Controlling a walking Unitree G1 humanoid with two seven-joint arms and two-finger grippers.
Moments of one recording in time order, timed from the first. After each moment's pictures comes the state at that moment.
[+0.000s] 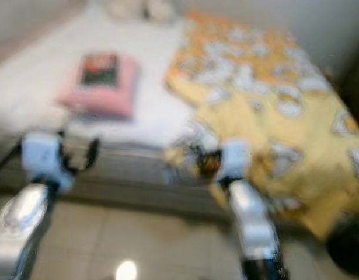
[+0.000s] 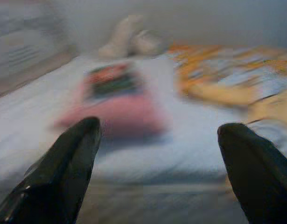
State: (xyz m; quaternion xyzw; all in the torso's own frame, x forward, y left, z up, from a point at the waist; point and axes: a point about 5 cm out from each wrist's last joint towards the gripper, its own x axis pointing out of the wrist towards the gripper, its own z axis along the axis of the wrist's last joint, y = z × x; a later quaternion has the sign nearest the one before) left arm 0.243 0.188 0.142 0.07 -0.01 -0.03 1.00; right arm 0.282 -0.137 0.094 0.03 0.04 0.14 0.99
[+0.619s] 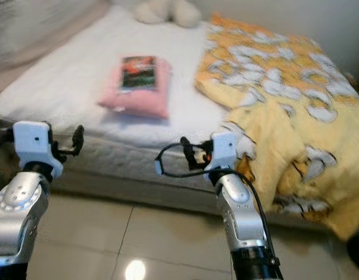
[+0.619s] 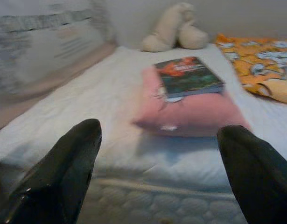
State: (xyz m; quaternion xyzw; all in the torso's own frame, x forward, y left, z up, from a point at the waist) left arm 0.276 0.204 0.149 0.08 0.00 0.02 1.00; right arm 0.296 -0.132 0.103 0.06 0.04 0.13 0.99
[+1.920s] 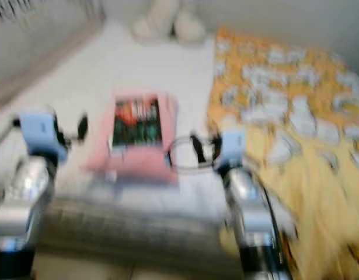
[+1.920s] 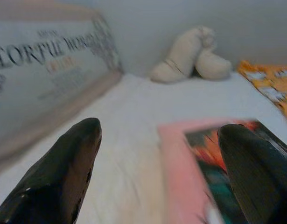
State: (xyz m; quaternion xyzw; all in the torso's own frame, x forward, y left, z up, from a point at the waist) left arm 0.293 0.203 0.166 0.09 -0.05 0.03 0.99; right arm 0.304 -0.140 0.115 0.04 0.02 0.13 0.99
